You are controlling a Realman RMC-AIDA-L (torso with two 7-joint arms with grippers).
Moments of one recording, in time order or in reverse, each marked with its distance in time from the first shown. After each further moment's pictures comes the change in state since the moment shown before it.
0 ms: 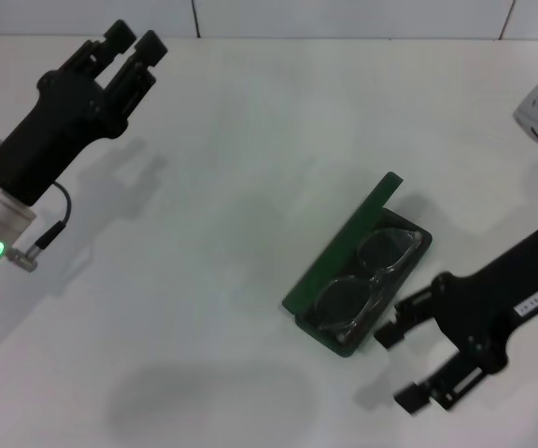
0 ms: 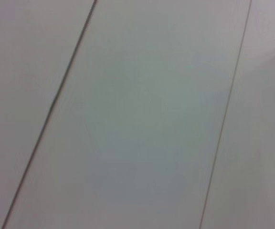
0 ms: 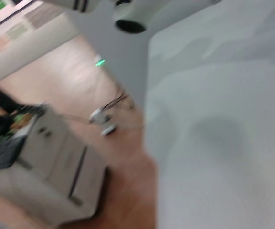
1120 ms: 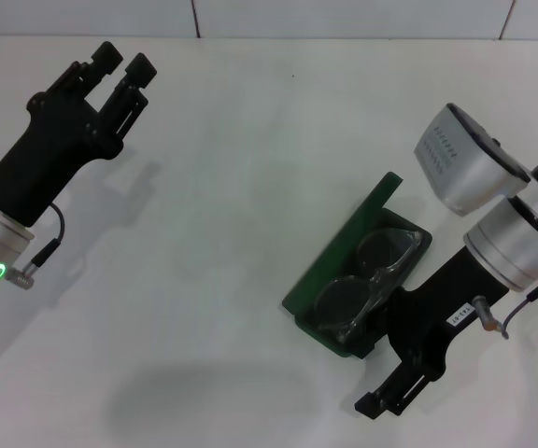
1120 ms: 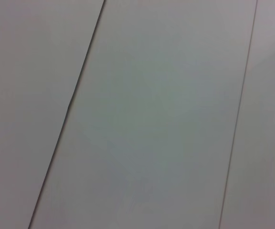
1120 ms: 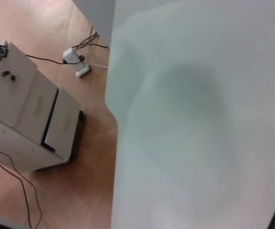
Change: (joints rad) left arm 0.021 -0.019 -0.026 -0.049 -0.005 0.010 0.114; right arm 0.095 0.025 -0.309 0.064 0.058 0.243 0.124
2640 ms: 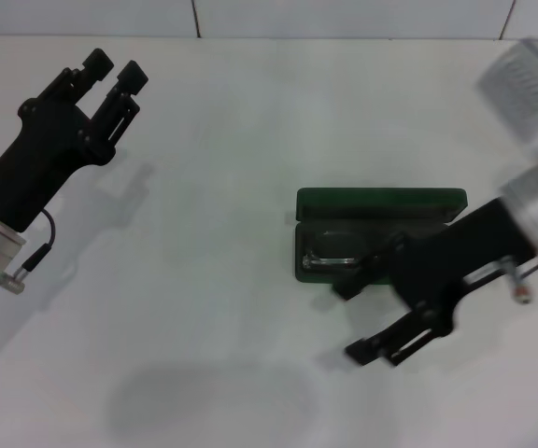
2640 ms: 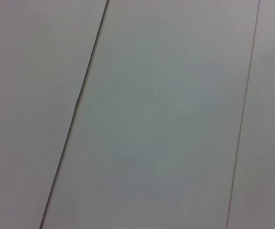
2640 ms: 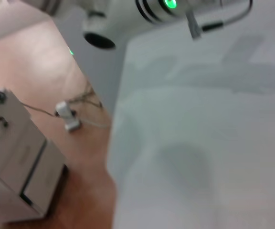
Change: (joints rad) left arm 0.006 0.010 0.000 -0.013 -0.003 -0.003 0.025; right arm -0.153 -0.015 0.094 -0.274 0.124 -0.086 -0.057
